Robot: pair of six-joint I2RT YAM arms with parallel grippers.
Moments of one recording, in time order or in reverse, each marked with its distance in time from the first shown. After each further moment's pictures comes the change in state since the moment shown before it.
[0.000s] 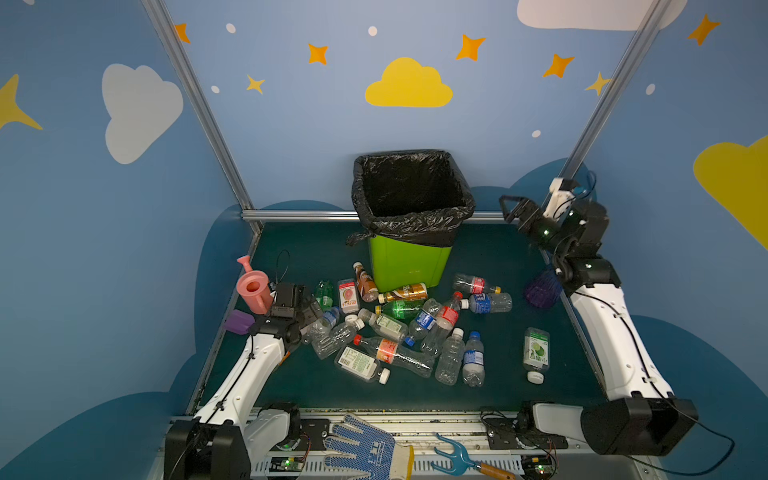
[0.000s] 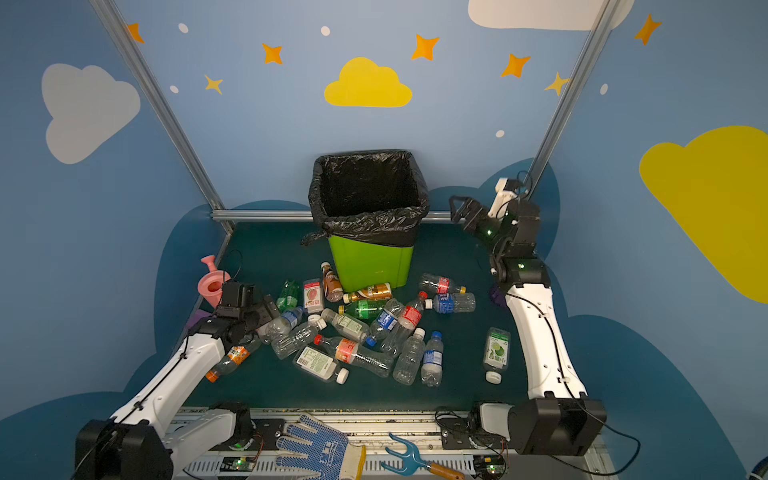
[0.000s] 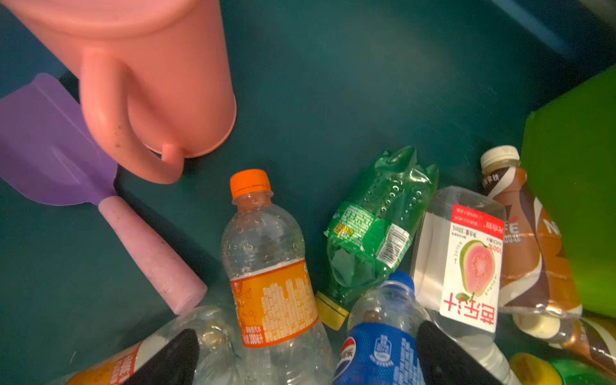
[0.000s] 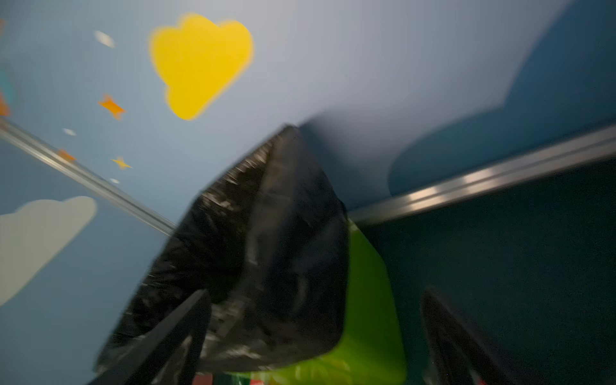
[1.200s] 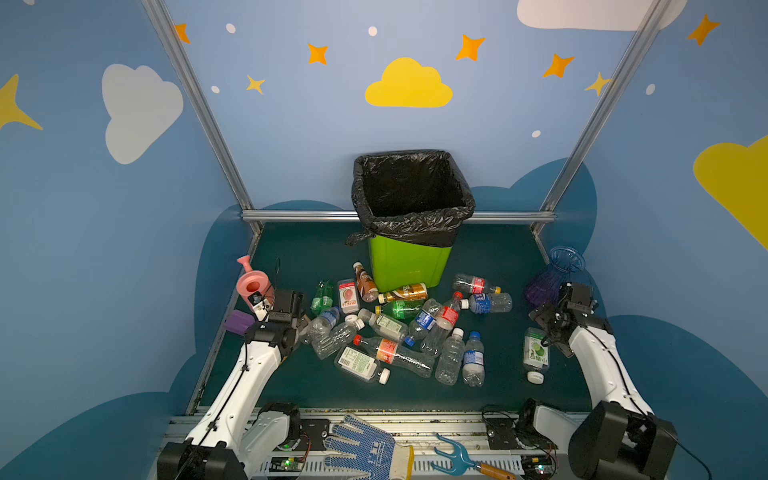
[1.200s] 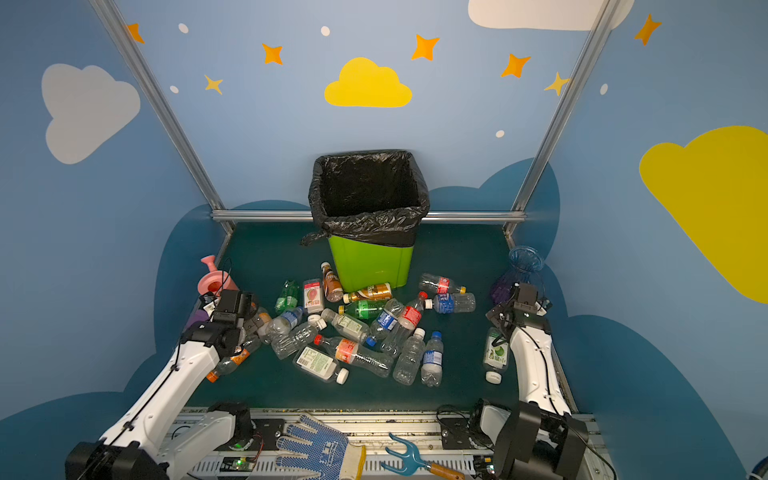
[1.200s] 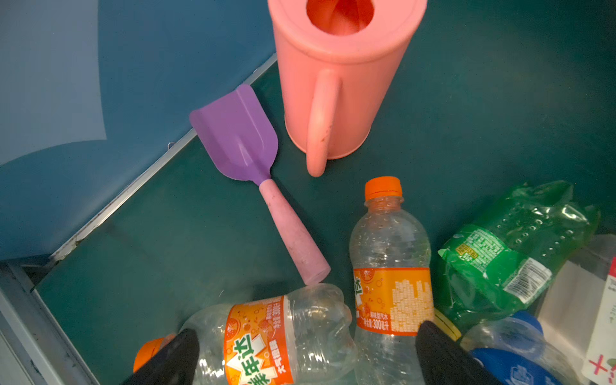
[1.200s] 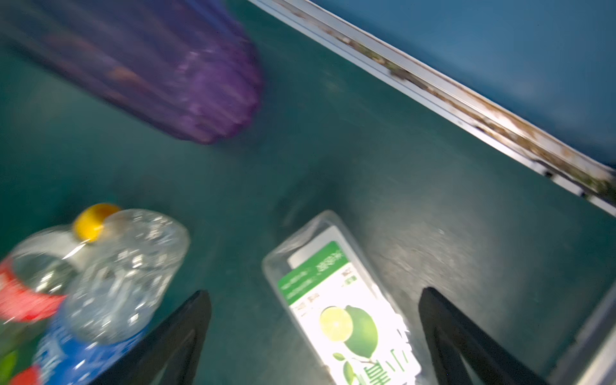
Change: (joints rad) left arm -0.003 -0.082 0.003 -0.223 -0.304 -0.137; right arm -0.296 -0.156 -0.526 -0.466 0.557 0.053
